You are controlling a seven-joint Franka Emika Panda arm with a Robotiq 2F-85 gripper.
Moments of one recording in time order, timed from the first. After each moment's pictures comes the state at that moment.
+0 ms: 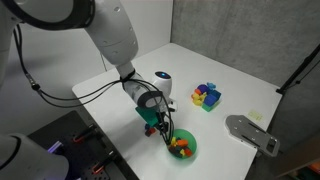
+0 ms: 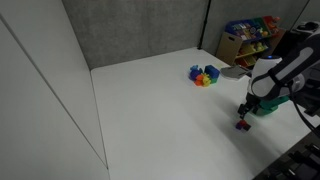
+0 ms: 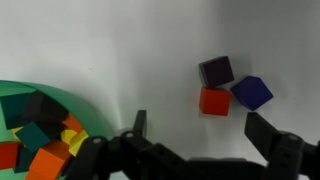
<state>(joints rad) -0.08 0.64 -0.13 -2.26 0.00 2.73 -0.04</state>
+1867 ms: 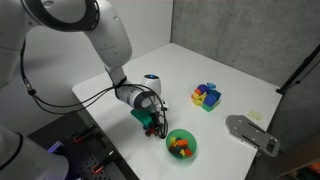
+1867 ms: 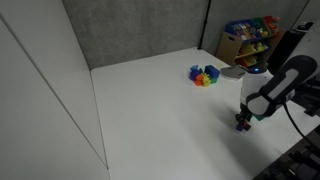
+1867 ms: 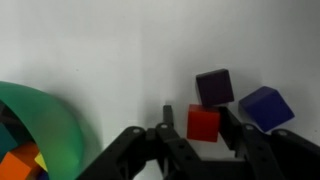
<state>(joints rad) 0.15 0.75 -0.27 -2.26 -0.09 2.81 0.11</state>
